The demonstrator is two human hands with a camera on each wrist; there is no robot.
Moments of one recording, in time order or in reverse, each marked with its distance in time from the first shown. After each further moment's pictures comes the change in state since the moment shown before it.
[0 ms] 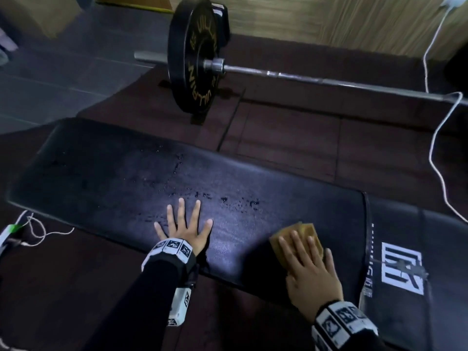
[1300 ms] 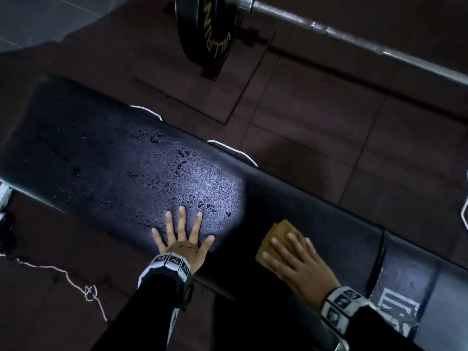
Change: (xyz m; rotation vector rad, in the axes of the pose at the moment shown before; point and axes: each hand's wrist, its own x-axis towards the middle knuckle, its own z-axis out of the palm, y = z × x) left_hand 0.009 0.012 -0.025 0.184 -0.405 -0.143; right_hand 0.093 0.026 -0.050 -0.290 -0.153 -0.642
